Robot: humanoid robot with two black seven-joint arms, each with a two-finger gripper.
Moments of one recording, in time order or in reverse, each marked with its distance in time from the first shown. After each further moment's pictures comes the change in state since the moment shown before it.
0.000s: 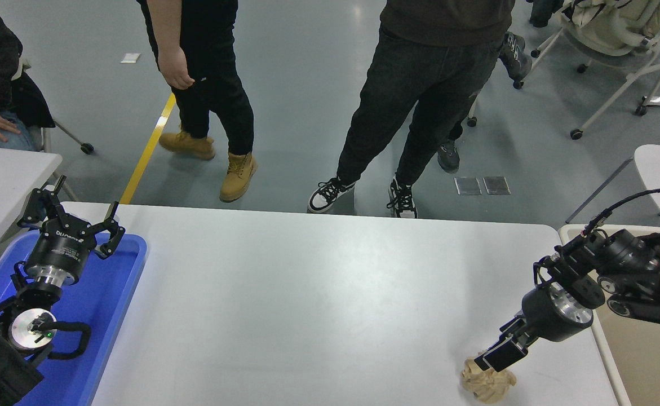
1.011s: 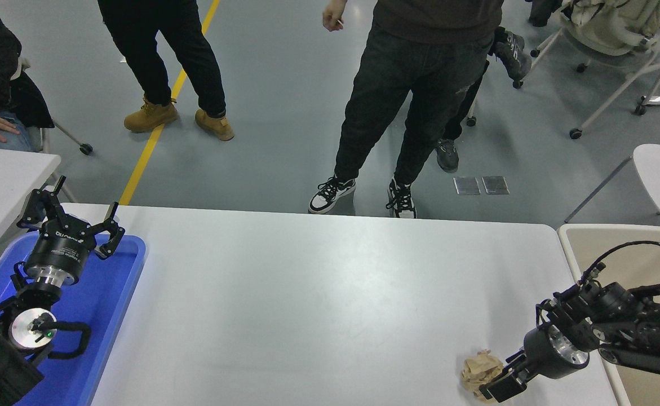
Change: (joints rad) left arm 0.000 0.000 0.000 0.000 0.000 0.000 0.000; right arm -0.255 0.088 0.009 -0.224 -0.003 -0.165 -0.007
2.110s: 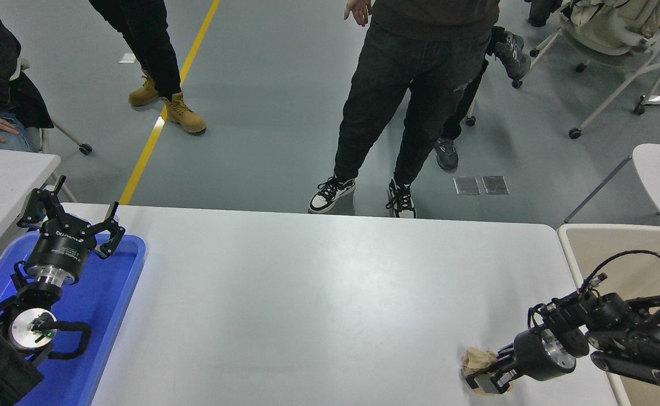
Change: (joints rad) left arm 0.000 0.000 0.000 0.000 0.000 0.000 0.000; right arm -0.050 0.010 0.080 -0.088 0.005 -0.094 0.143
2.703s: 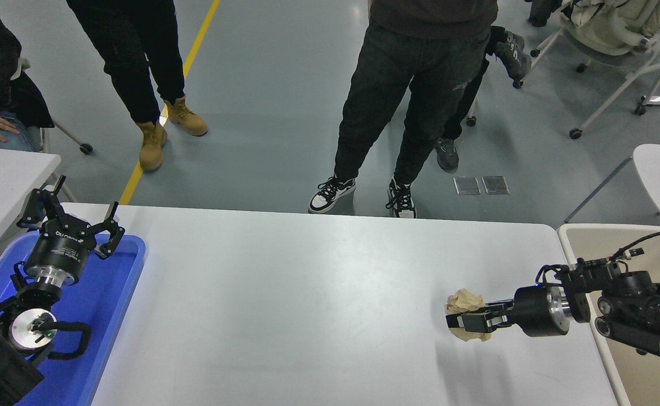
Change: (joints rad) left arm 0.000 0.000 0.000 0.000 0.000 0.000 0.000; right arm -0.018 -0.092 0.198 0.016 0.283 -0.010 0.112
